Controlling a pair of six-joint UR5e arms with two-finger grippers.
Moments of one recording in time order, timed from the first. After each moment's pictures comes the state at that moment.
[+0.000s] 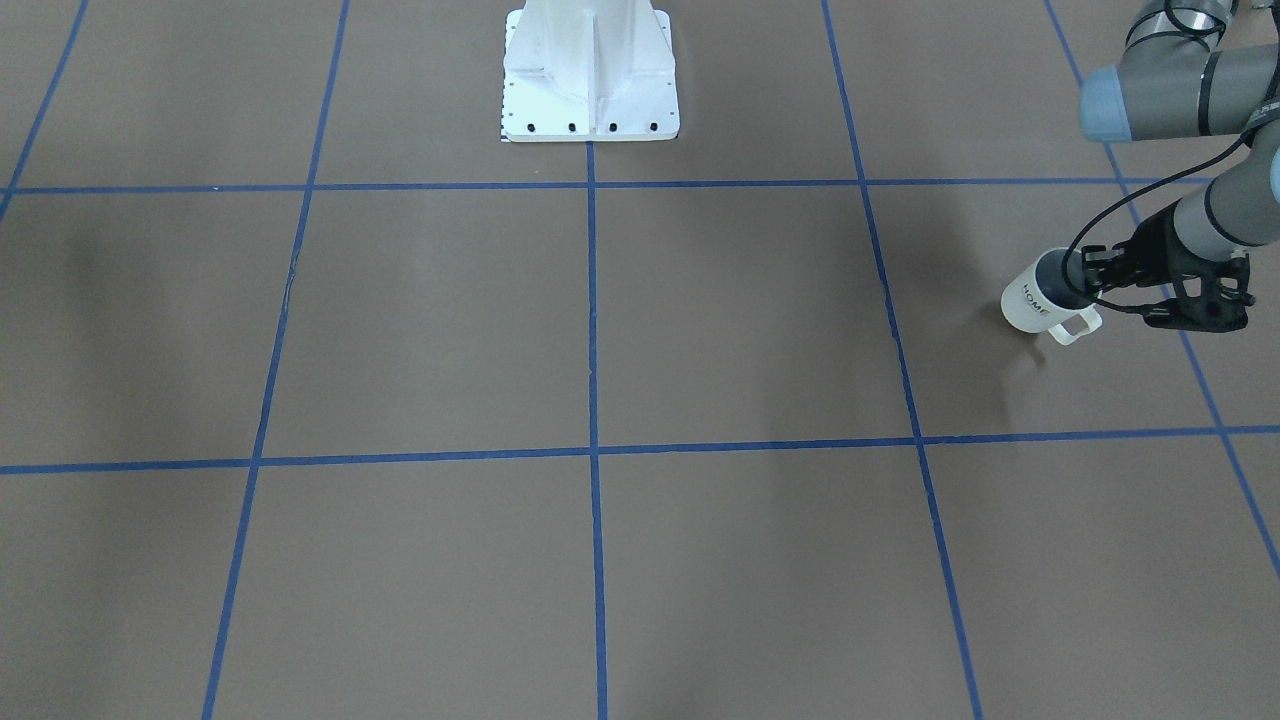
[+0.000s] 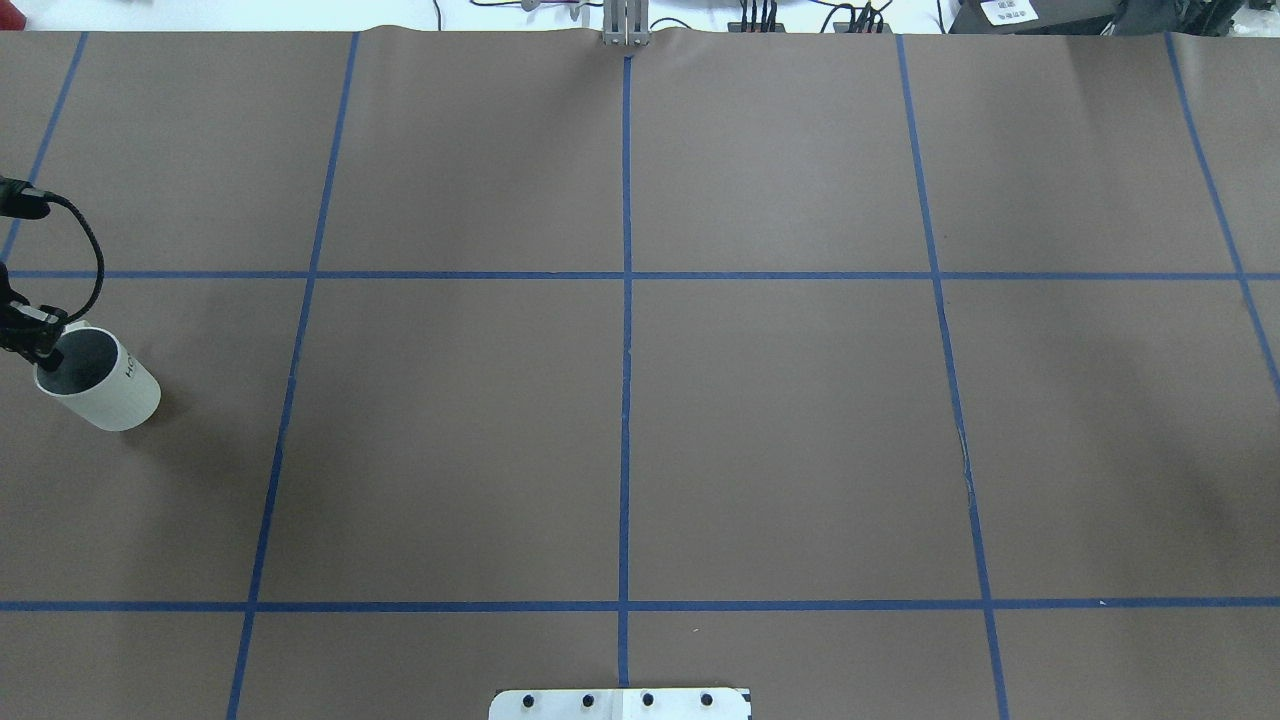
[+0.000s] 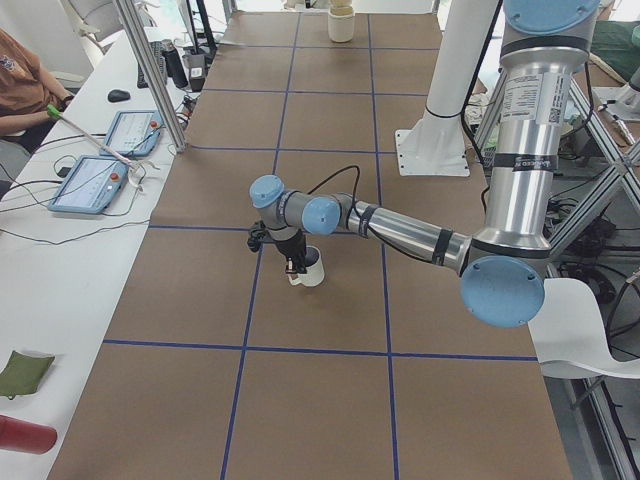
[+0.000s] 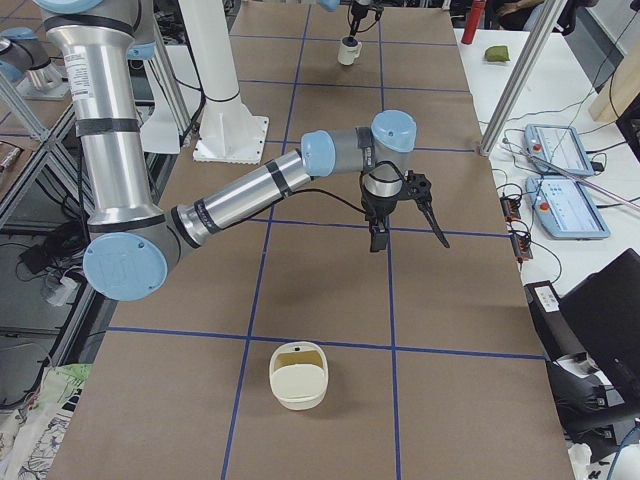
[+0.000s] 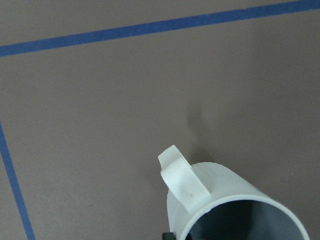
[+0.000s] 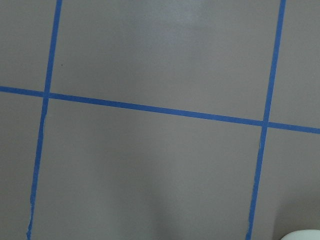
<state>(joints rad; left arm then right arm) -1.09 -1.64 -1.75 -1.52 -2.32 -0.34 1.41 -1.44 1.96 -1.95 2.31 0.10</state>
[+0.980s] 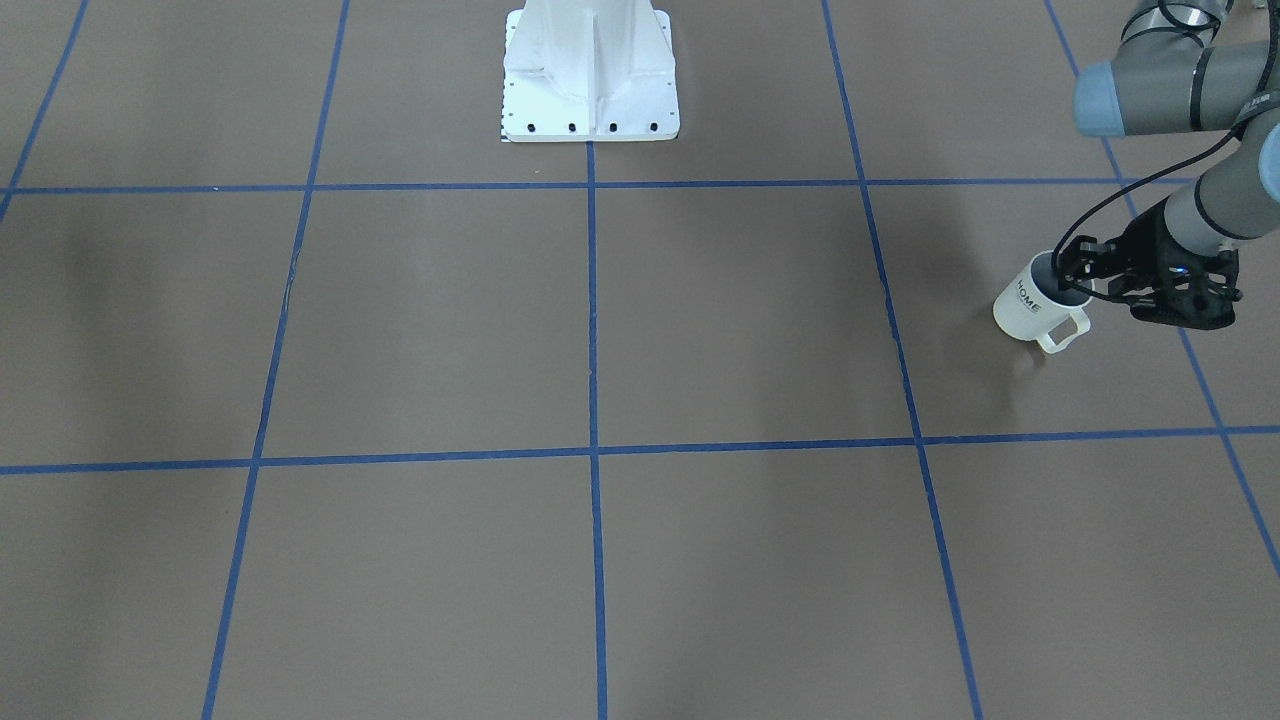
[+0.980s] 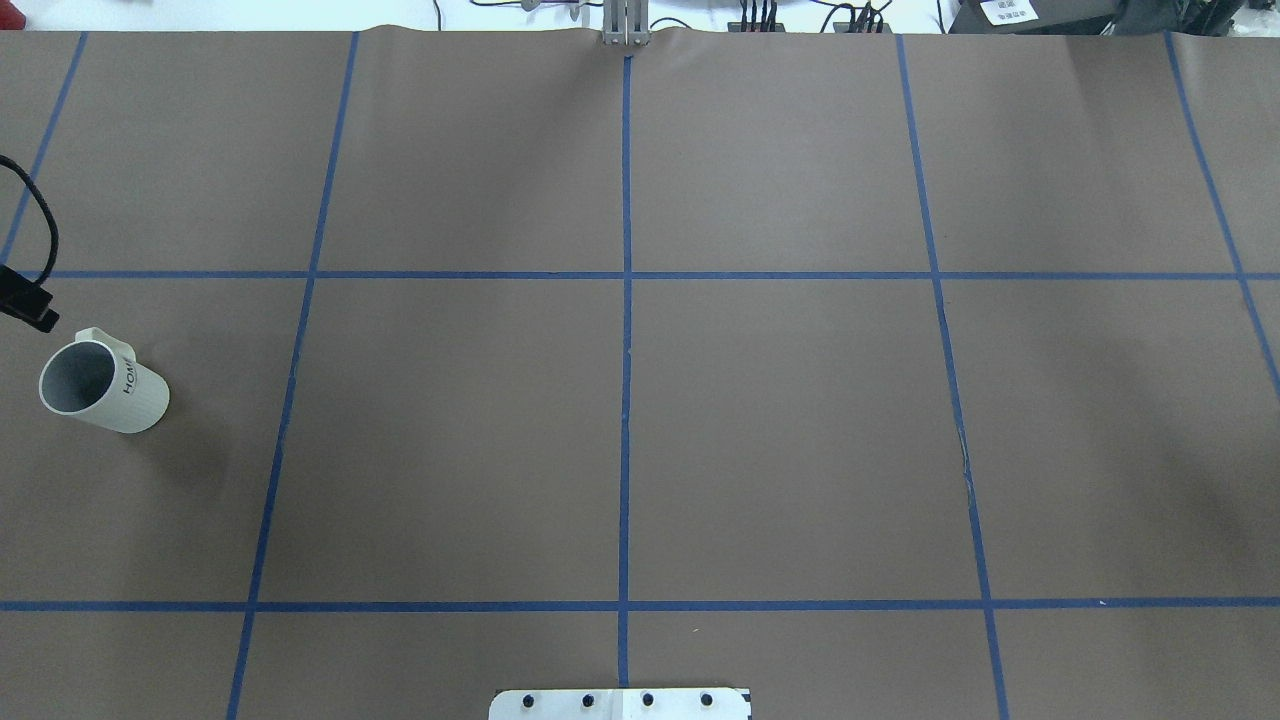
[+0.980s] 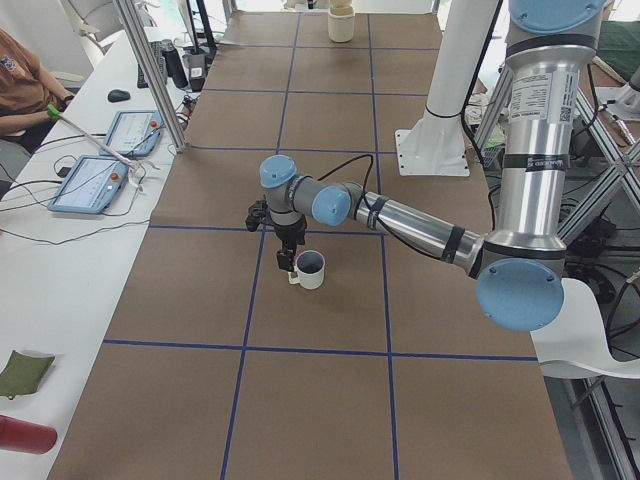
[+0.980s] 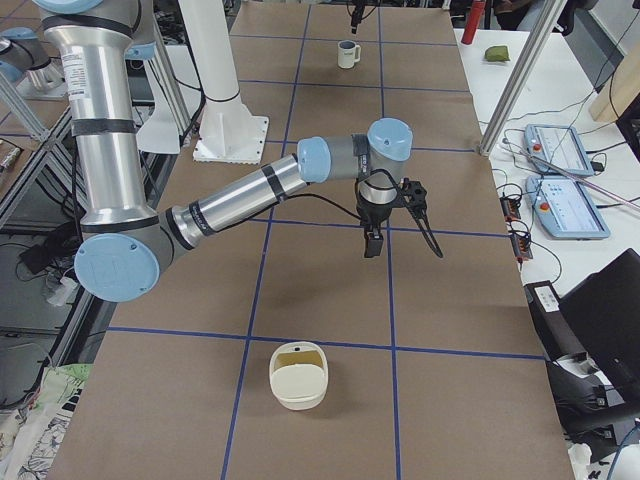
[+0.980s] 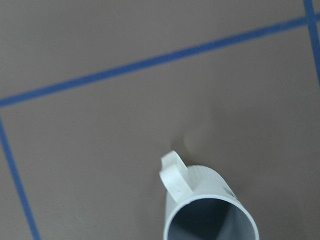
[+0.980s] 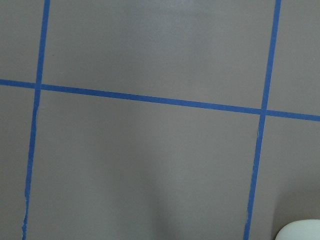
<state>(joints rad) -1.19 -1.61 -1.87 -1.56 -2.23 -0.26 1.41 -1.48 1.96 -1.94 2.31 0.09</state>
